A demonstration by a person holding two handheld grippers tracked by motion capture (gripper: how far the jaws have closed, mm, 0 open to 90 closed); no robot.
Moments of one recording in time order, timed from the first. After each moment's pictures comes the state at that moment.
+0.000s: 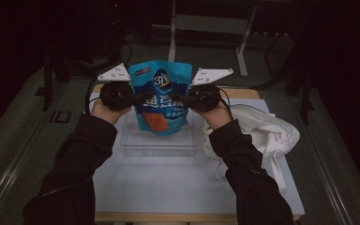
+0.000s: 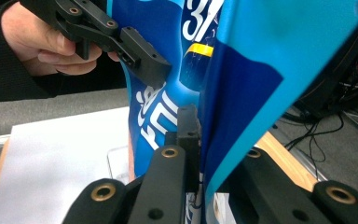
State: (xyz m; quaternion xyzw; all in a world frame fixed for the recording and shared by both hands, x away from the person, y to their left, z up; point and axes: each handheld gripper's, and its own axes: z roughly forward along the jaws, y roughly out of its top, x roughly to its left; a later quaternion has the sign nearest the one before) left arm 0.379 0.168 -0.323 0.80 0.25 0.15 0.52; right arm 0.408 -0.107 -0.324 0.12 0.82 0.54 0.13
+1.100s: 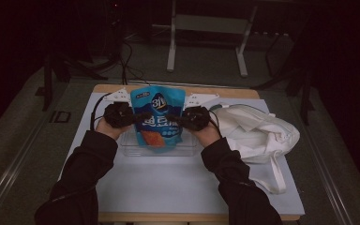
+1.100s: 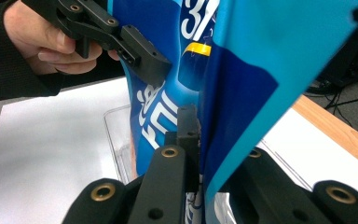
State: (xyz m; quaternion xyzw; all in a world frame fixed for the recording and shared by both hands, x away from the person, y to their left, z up) left arm 0.388 0.179 -0.403 0.81 0.27 0.09 0.52; right arm 0.408 -0.097 -0.409 0.16 0.83 0.53 0.09
